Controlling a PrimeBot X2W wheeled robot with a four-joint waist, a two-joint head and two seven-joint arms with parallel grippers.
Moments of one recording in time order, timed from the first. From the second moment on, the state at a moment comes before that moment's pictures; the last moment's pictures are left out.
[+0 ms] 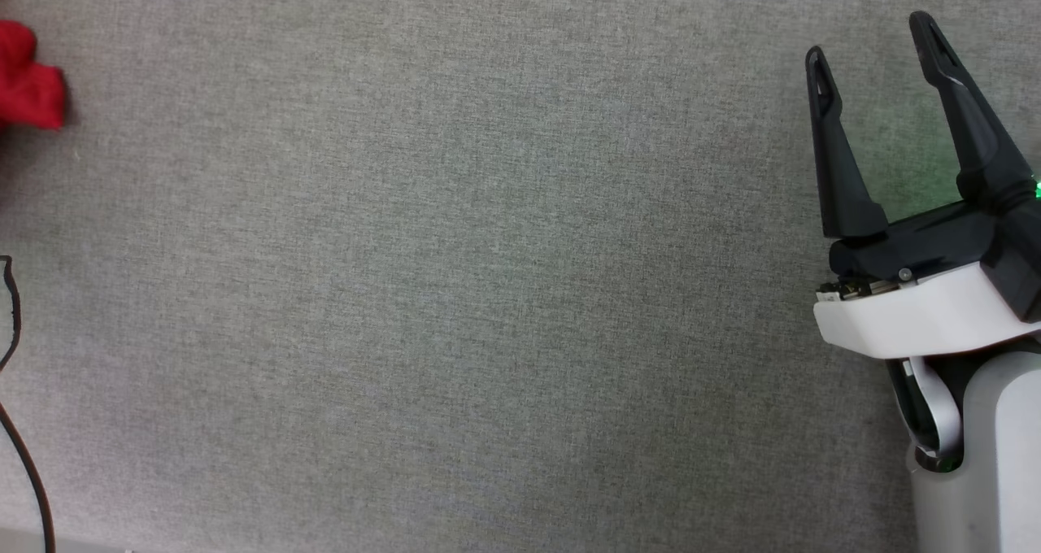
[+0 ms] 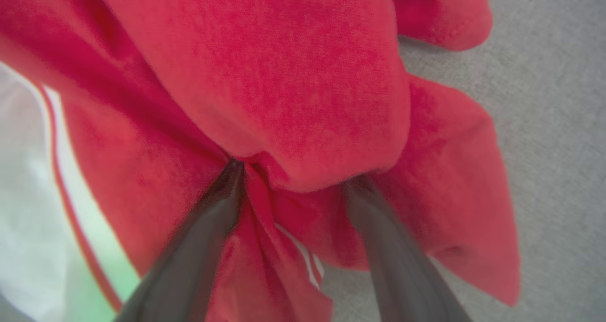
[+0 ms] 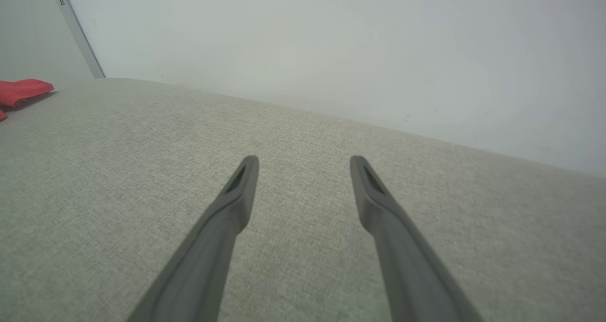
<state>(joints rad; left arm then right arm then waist) -0.91 0.63 0.11 0.70 -0.71 -0.06 0.83 -0.40 -0.08 0.09 -0.29 -0.04 0.13 0.02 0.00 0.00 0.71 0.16</state>
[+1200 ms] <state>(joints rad) -0.58 0.46 0.03 0.45 -0.51 0.02 0.13 -0.14 -0.05 -0.03 -0.17 0.09 0.13 -0.04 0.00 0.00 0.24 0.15</state>
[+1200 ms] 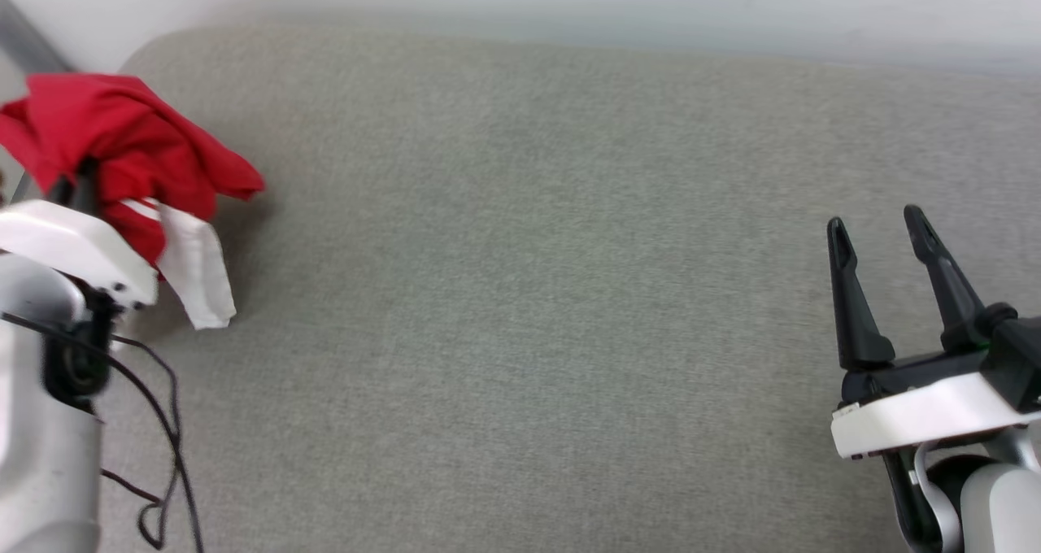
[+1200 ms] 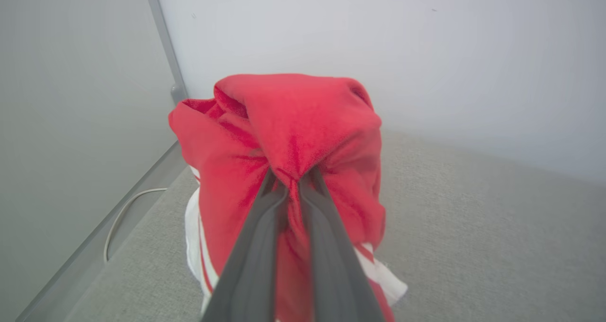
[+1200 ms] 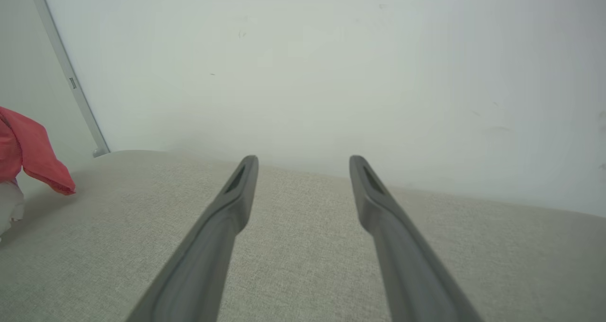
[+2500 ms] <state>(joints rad) -0.36 0.23 -0.77 0.09 -0.41 -0.13 0.30 -0.10 -0.05 -0.05 -0.17 0.17 0.13 -0.08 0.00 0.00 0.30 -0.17</state>
